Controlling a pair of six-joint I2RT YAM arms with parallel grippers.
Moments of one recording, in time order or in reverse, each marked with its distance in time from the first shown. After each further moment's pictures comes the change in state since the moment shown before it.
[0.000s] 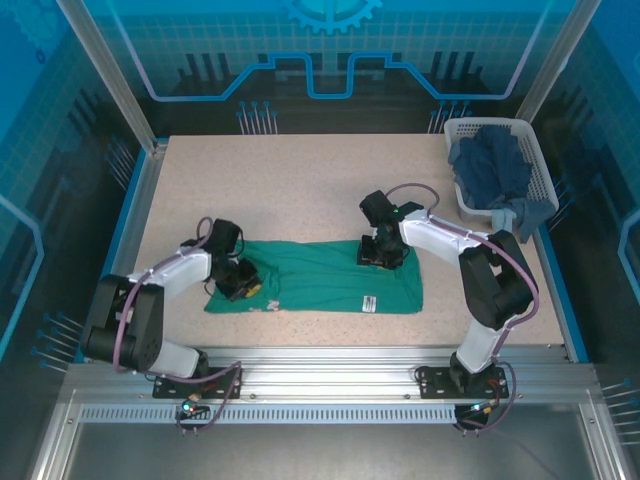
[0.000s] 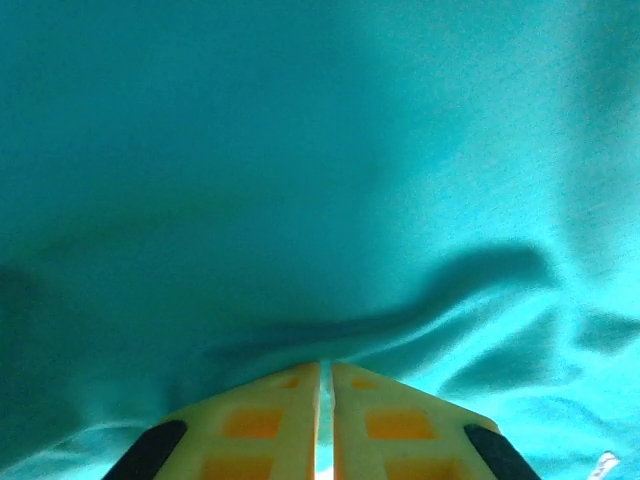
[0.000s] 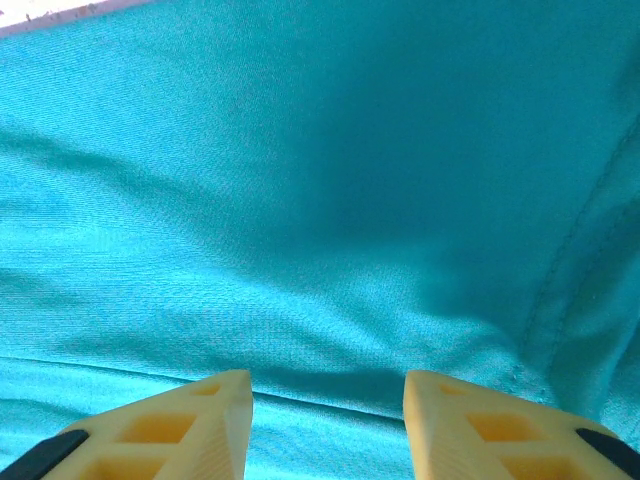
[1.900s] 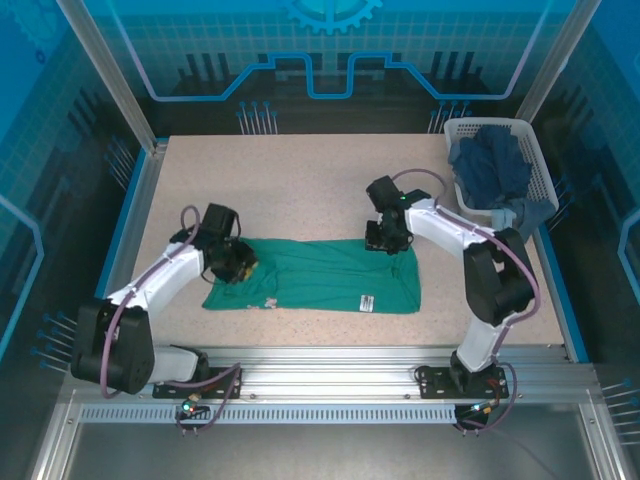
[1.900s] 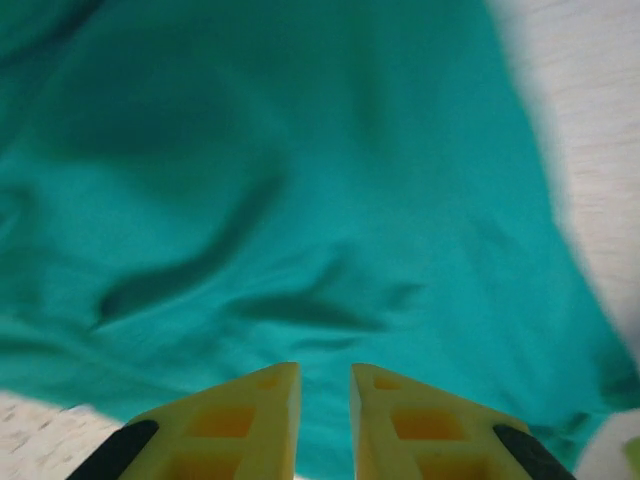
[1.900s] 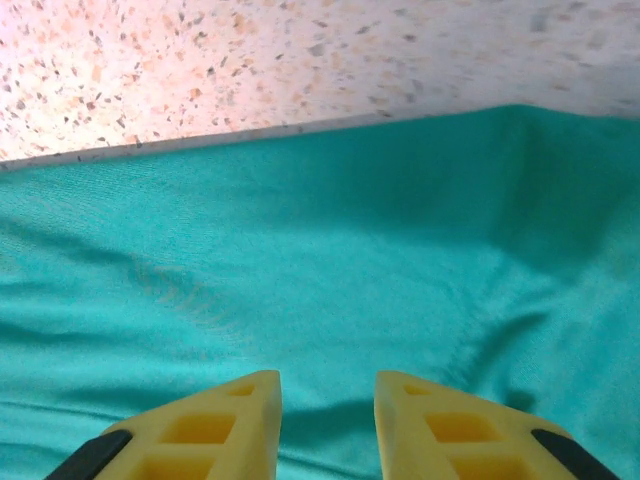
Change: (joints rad) left arm -0.017 -0.093 0.100 -0.071 -0.093 -0.261; right arm -0.061 0.049 0.105 -0.021 0.047 -0.088
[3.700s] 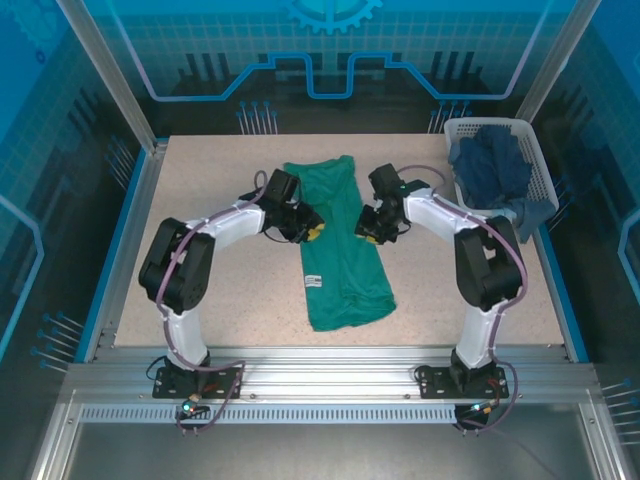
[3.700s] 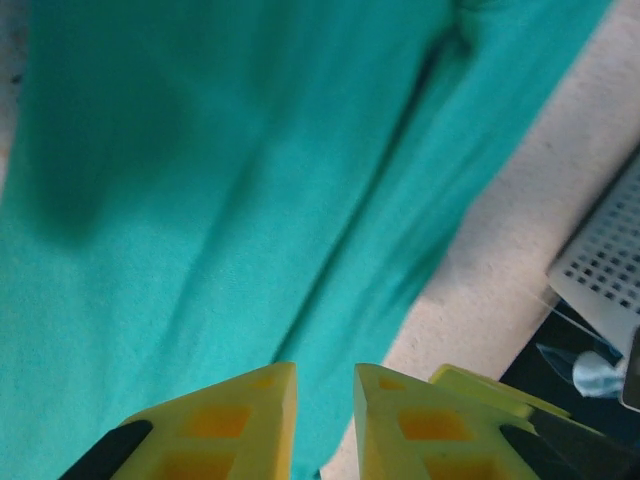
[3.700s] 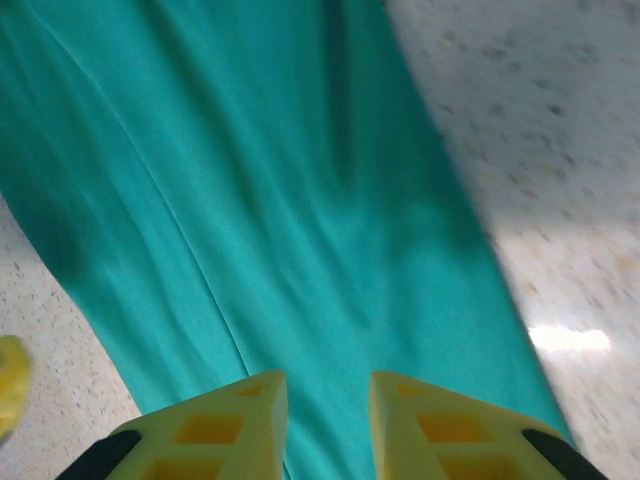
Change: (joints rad) left arm -0.214 0.588 0.499 0.346 0.199 -0.055; right arm -0.054 0.109 0.113 0.089 -0.212 0.175
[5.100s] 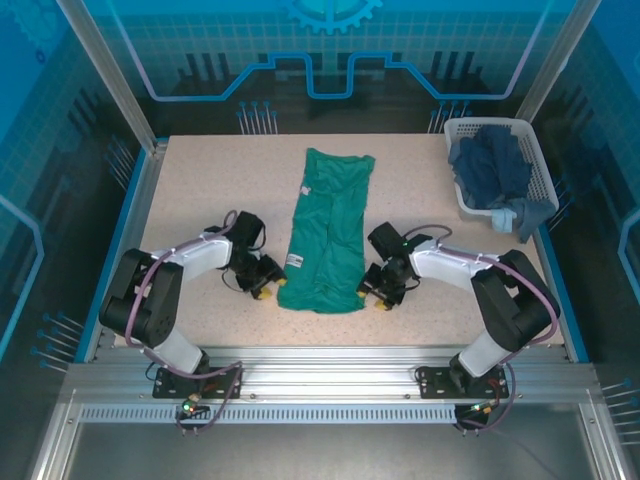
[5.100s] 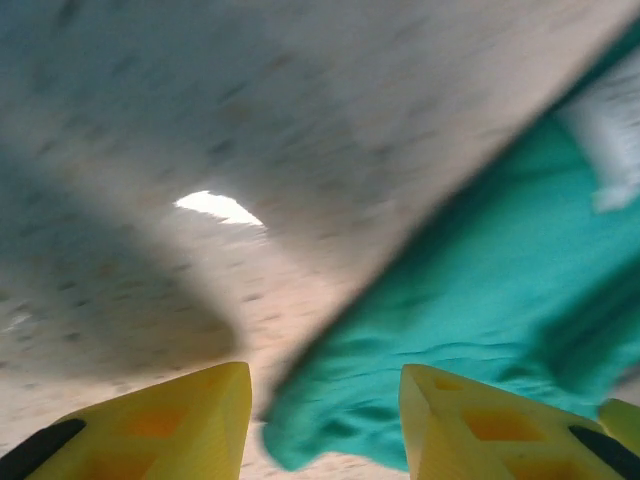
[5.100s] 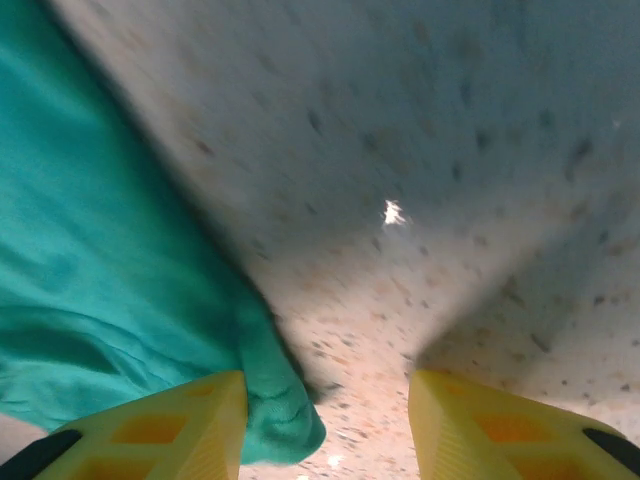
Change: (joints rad) left arm 0.106 -0.314 -0.451 -0.328 -0.002 0.336; right arm 0.182 -0.322 -0.557 0.075 -0.060 0.389
